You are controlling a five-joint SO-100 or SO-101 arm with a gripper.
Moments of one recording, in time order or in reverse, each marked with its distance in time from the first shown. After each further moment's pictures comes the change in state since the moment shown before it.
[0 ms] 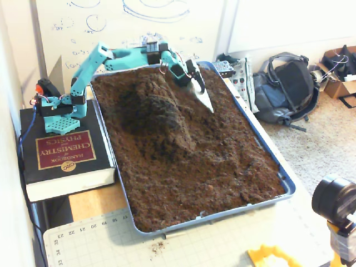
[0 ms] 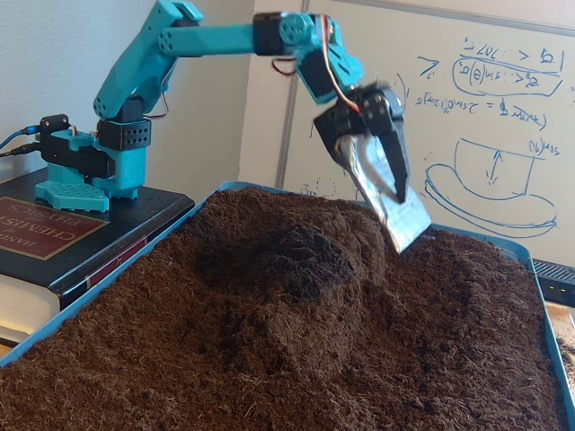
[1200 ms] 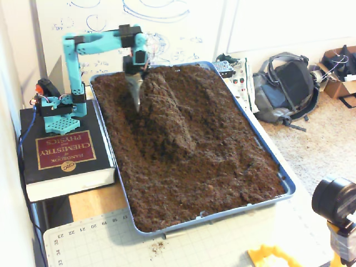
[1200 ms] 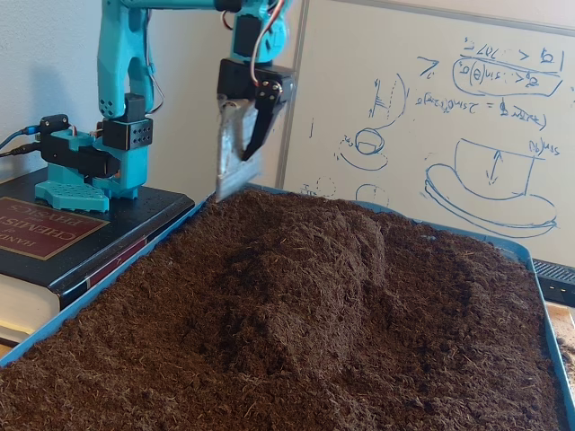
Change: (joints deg) arm -10.0 38.6 45.8 39.6 0.0
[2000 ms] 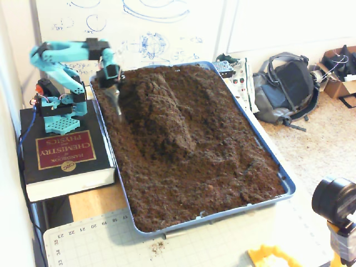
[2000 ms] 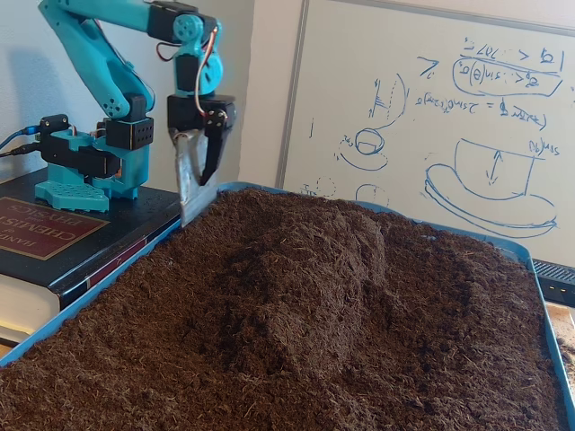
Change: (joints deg) arm -6.5 40.4 52.2 -21.2 1.8
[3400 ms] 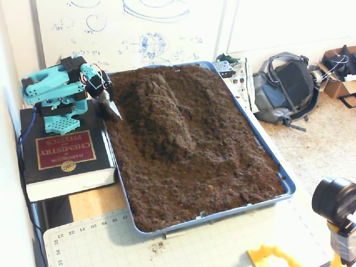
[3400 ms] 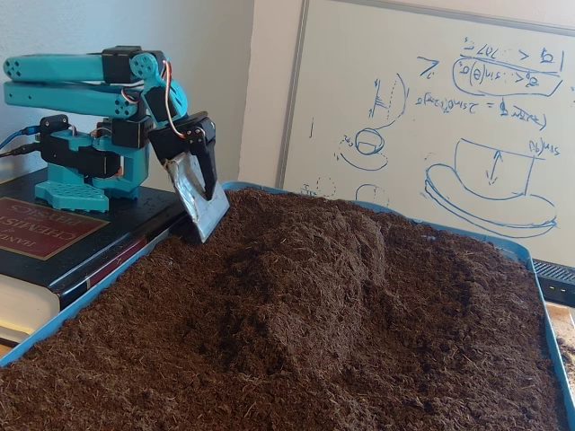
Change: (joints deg) arm -14.8 44.4 31.7 -8.0 11.4
